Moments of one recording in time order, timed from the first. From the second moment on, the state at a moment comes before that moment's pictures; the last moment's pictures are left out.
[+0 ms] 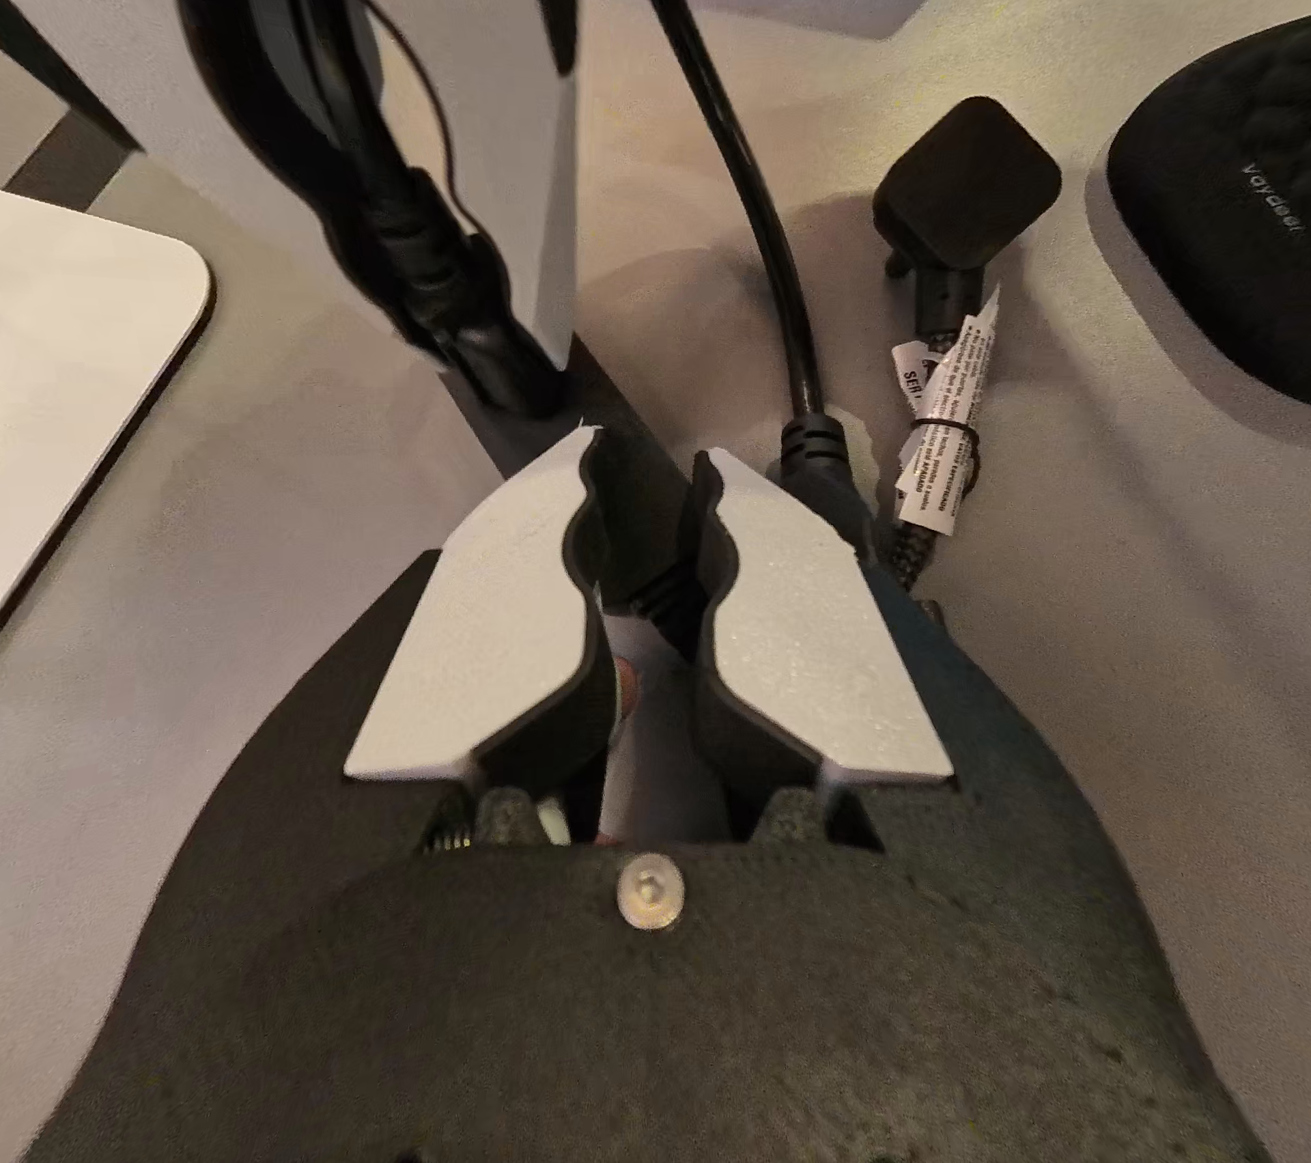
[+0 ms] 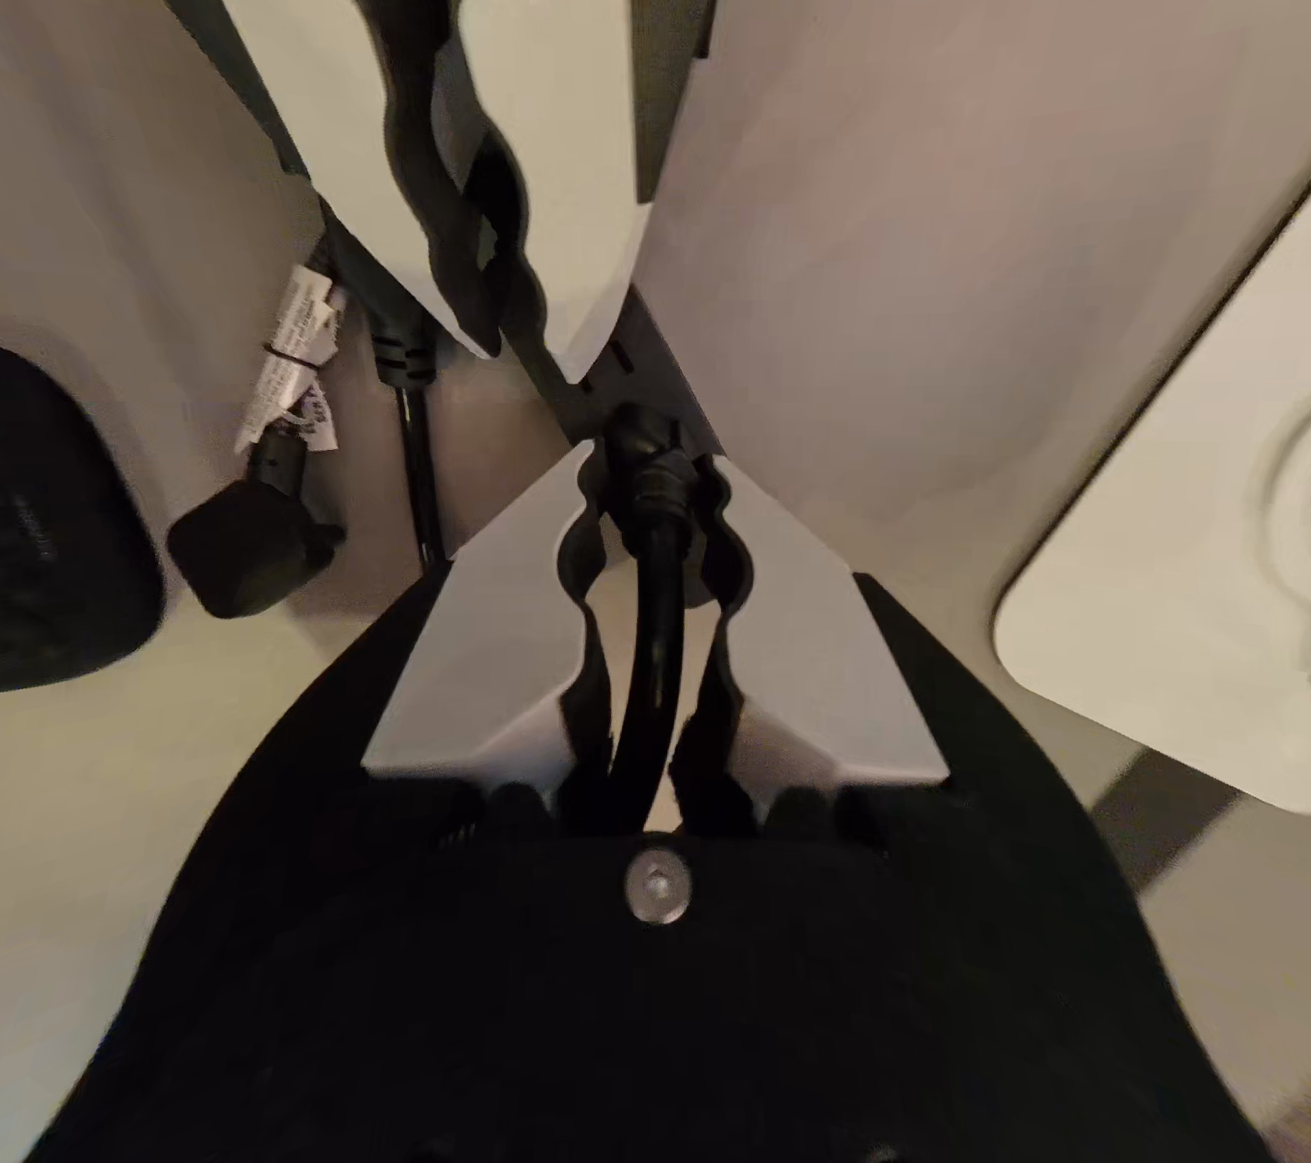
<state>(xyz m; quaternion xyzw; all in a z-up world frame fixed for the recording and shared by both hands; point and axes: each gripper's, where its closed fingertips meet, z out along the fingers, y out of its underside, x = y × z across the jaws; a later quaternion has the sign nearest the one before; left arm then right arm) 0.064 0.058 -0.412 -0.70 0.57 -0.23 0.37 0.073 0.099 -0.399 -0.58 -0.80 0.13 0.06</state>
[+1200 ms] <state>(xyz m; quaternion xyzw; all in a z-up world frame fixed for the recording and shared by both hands) 0.064 0.061 -0.412 -0.70 0.56 -0.23 0.37 0.074 0.102 -0.395 -0.64 -0.76 0.08 0.08</state>
